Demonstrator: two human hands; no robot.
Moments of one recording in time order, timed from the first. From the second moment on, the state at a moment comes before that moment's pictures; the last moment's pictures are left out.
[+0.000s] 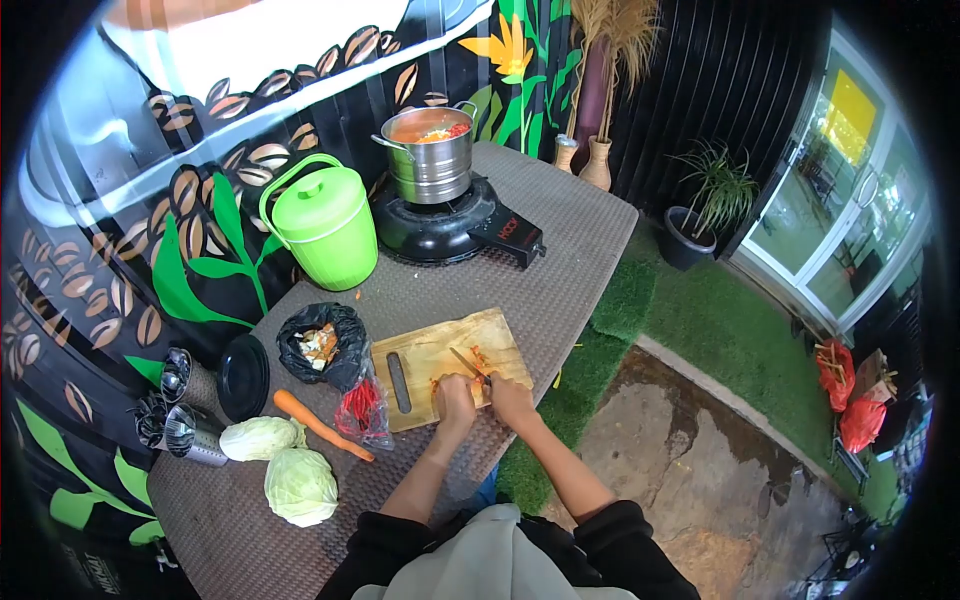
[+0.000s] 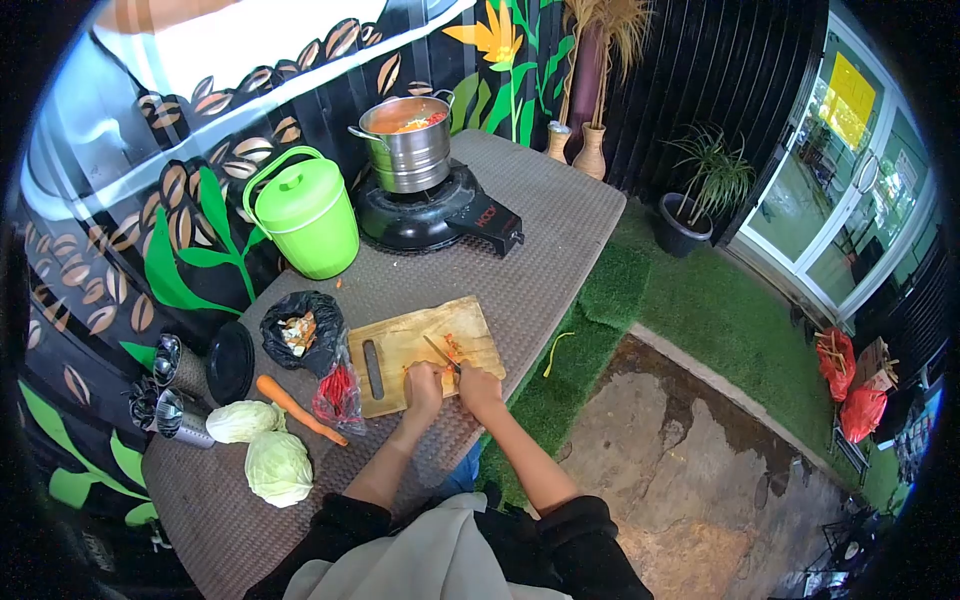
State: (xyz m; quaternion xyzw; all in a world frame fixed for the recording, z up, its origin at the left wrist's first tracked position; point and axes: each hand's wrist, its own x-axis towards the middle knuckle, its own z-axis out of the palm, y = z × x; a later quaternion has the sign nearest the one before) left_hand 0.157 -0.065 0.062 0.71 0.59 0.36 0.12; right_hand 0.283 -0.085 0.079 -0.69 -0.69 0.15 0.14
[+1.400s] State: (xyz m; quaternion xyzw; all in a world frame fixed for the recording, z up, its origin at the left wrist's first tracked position) left_hand 0.154 -0.066 0.073 0.71 0.62 0.30 0.14; right_hand 0.262 -0.100 0.083 -0.71 -0.67 0.17 0.10
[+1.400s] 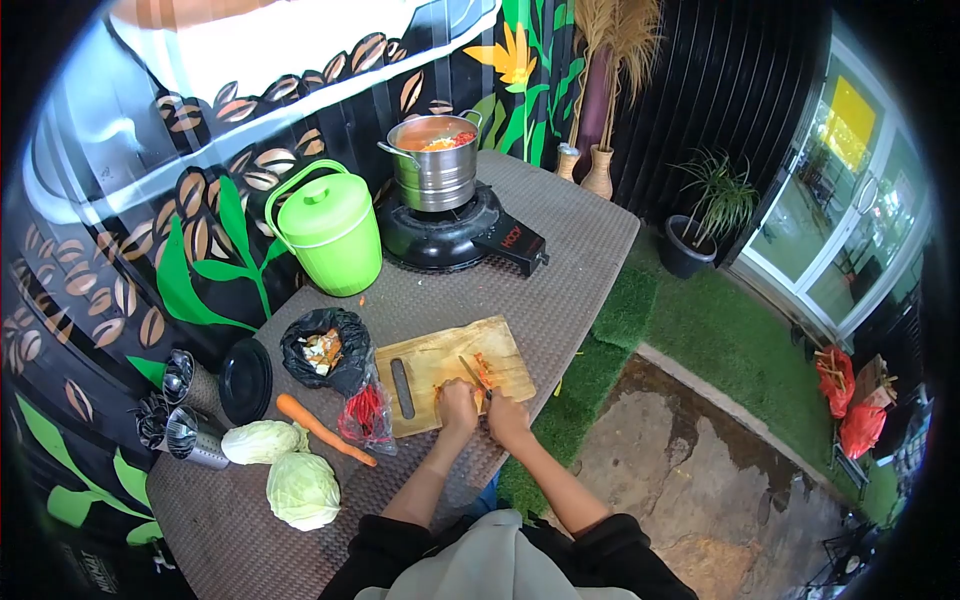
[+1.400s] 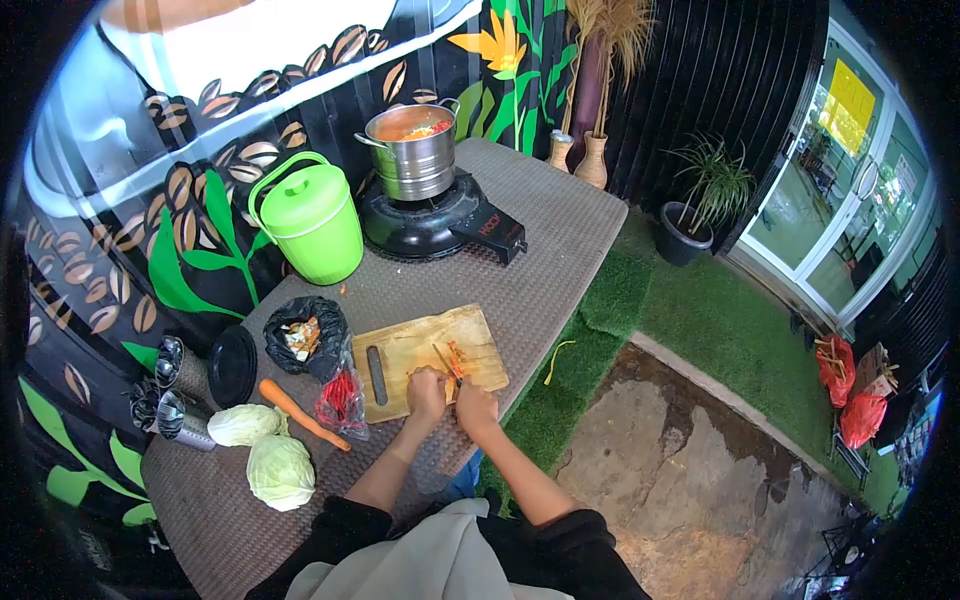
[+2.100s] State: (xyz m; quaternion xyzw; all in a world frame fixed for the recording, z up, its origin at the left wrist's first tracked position) left_hand 0.157 -0.067 0.069 0.70 0.61 0.33 0.16; right_hand 0.255 -0.089 0.059 -0.73 -0.66 0.12 0.13
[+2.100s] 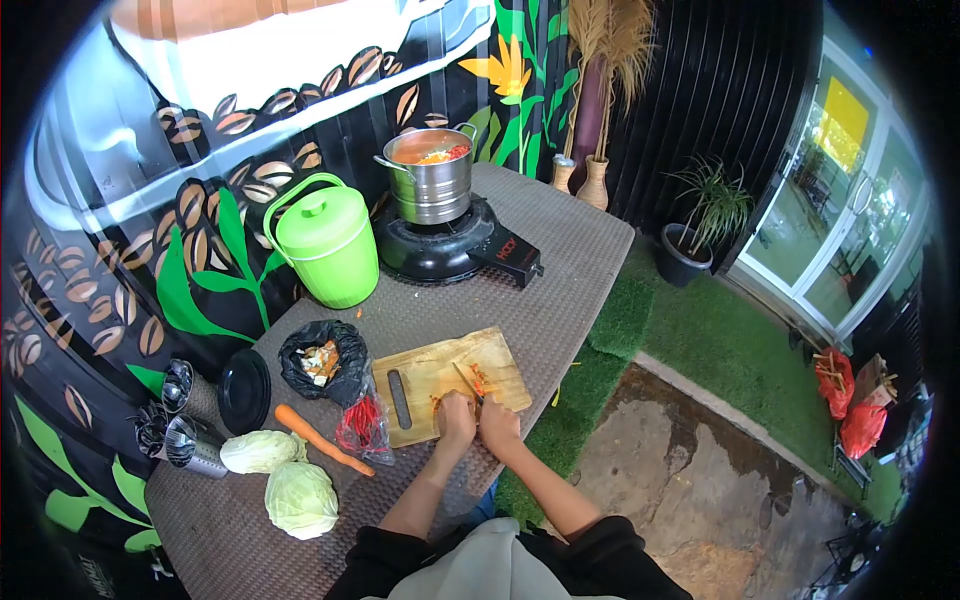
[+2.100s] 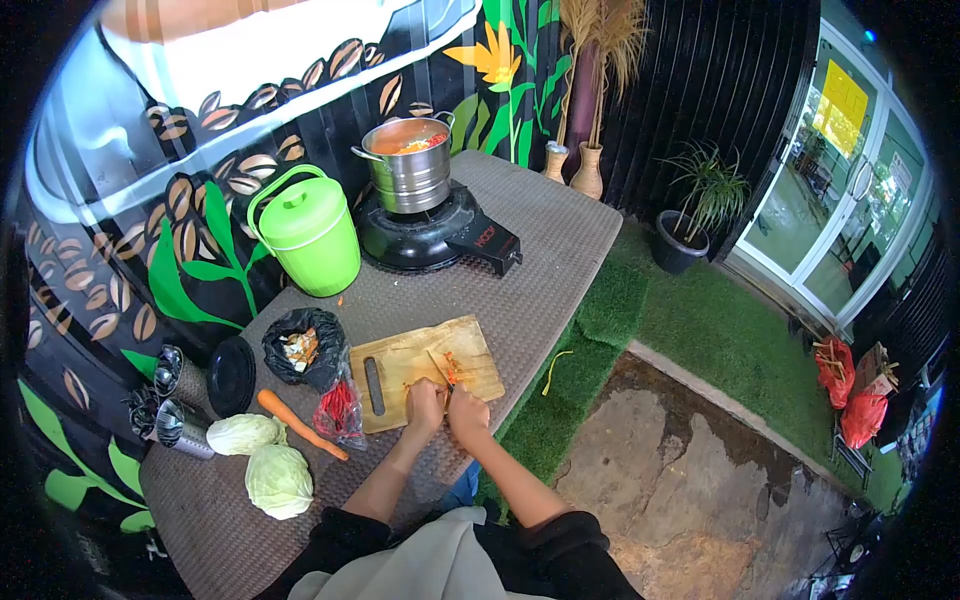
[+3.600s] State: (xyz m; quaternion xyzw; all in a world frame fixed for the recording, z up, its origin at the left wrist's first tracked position) left_hand 0.155 -0.079 0.074 0.70 0.57 0.39 0.18; right_hand 0.269 -0.089 0.090 -0.70 -0.68 0.18 0.13
